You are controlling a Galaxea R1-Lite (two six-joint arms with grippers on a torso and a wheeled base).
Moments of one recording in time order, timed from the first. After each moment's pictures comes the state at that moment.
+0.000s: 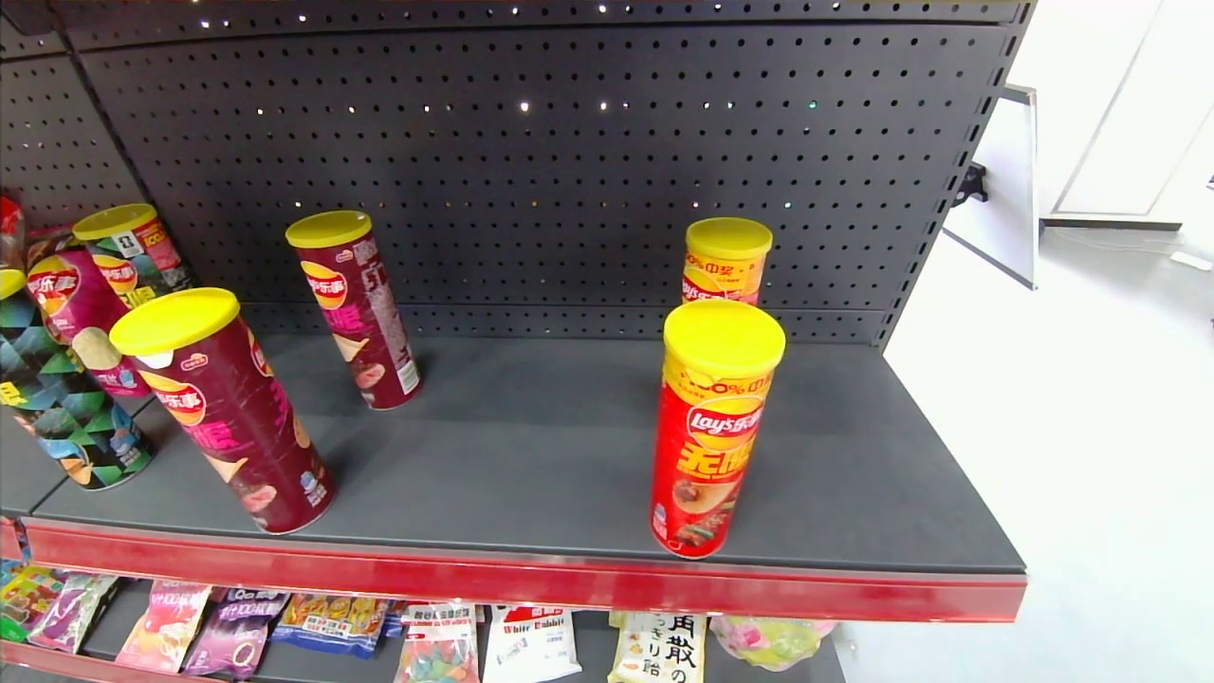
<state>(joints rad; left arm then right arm) 0.00 0.00 0.00 0.00 -0.03 0.00 0.00 0.03 -0.01 0.00 0.03 0.00</state>
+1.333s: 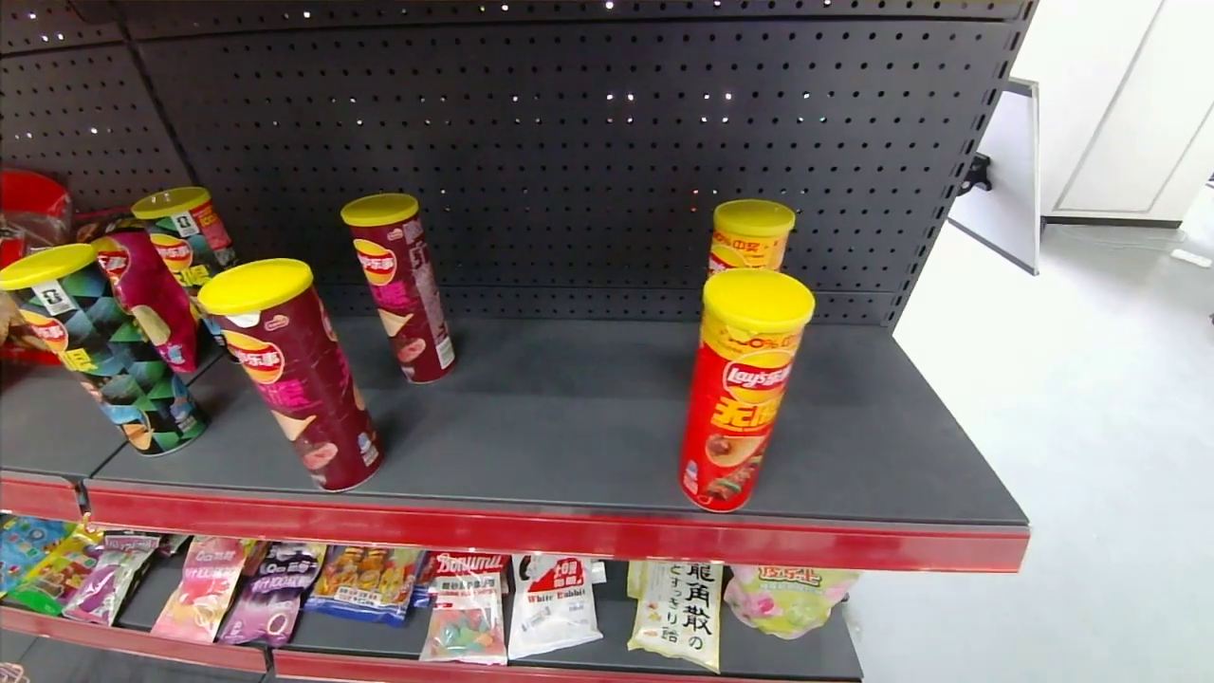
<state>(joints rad) 0.00 0.00 0.00 0.00 -0.03 0.00 0.00 0.00 0.00 0.00 0.03 0.00</state>
